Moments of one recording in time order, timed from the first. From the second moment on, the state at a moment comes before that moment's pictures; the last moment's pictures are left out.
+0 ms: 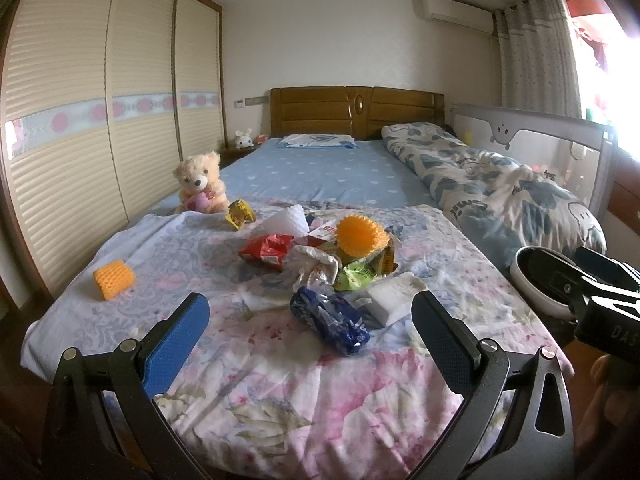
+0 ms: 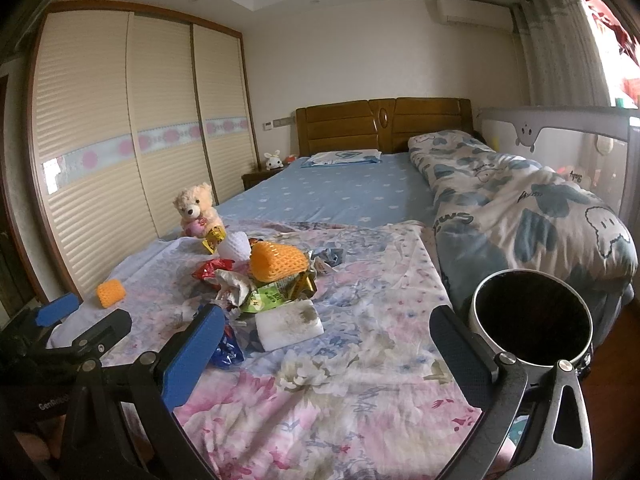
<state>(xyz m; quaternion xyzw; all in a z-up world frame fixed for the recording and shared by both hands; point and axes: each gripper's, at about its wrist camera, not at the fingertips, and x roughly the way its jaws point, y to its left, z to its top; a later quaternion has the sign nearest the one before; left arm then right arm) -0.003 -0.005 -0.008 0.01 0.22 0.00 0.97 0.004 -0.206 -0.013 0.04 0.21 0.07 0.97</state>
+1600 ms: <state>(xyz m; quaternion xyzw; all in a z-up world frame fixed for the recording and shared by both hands) 0.111 0.007 -0.083 -0.03 0.41 -0.03 0.91 0.136 -0.206 -0.099 0.13 0.40 0.15 0.90</state>
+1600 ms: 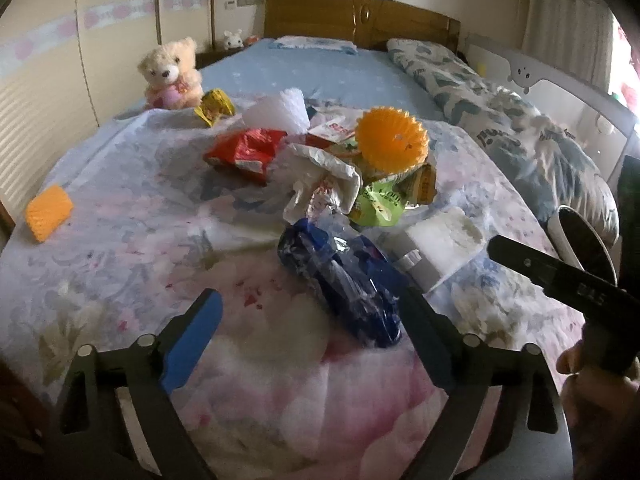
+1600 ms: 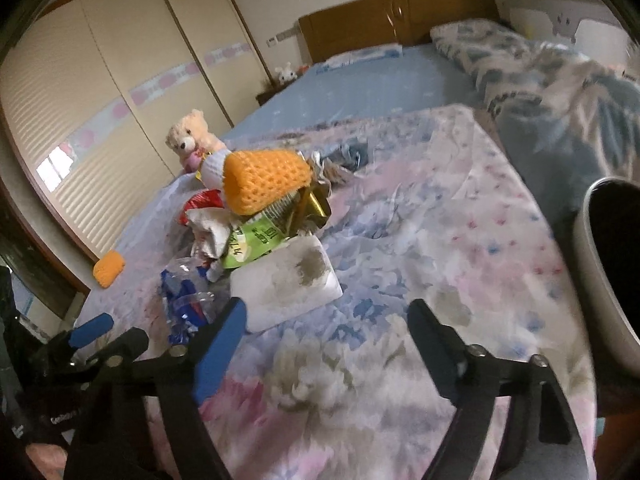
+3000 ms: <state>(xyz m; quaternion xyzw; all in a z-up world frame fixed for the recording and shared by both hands) 0.109 -0.085 -0.067 0.00 0.40 -0.19 0.90 0.092 -0.302 -0.087 0.24 0.35 0.09 0.90</state>
